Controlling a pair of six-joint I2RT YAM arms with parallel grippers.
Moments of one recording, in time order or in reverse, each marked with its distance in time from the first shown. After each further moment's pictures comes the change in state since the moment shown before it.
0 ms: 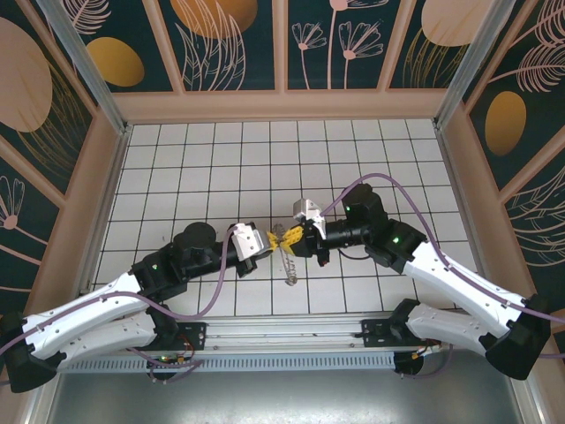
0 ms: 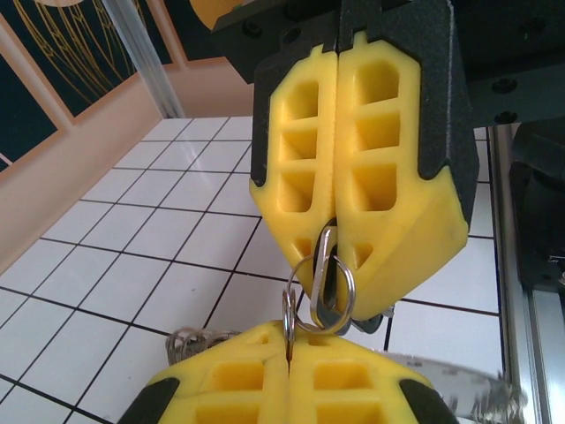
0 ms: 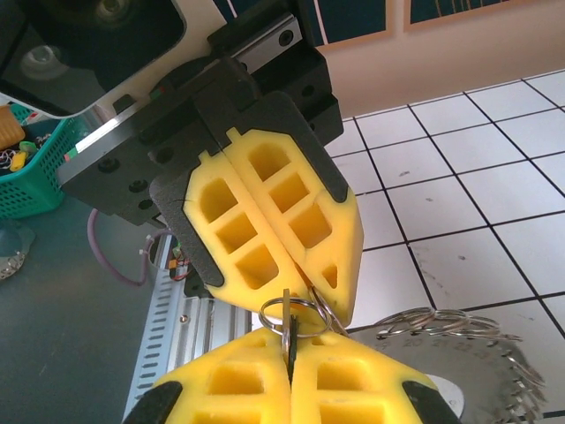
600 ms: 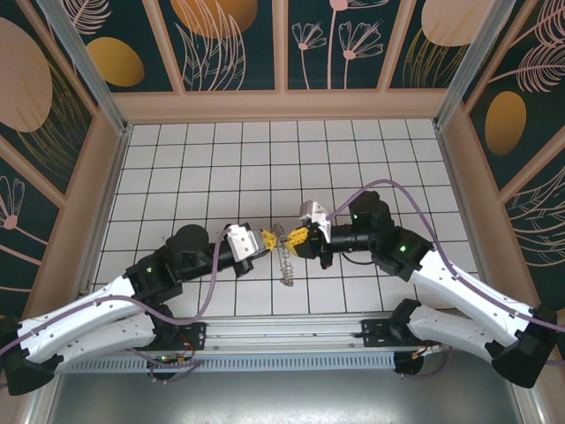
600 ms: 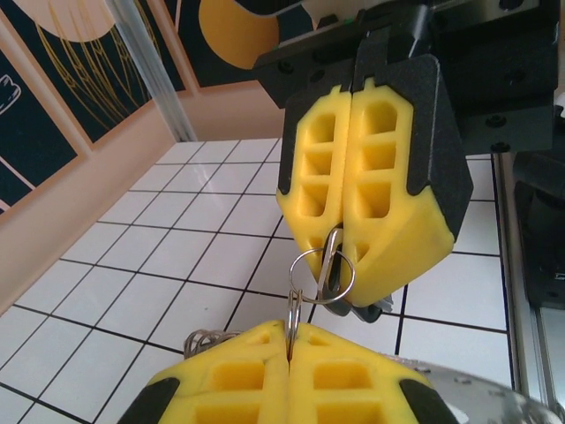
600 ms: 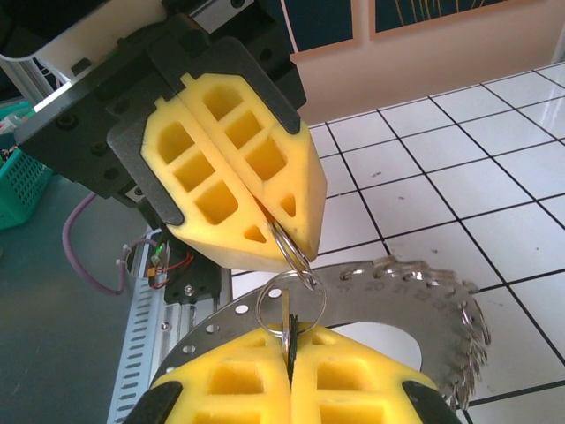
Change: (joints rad) left arm -0.006 -0.050 -0.009 0.021 -0.009 0.014; right arm 0.010 -0.076 -0.057 0.024 0.091 0.041
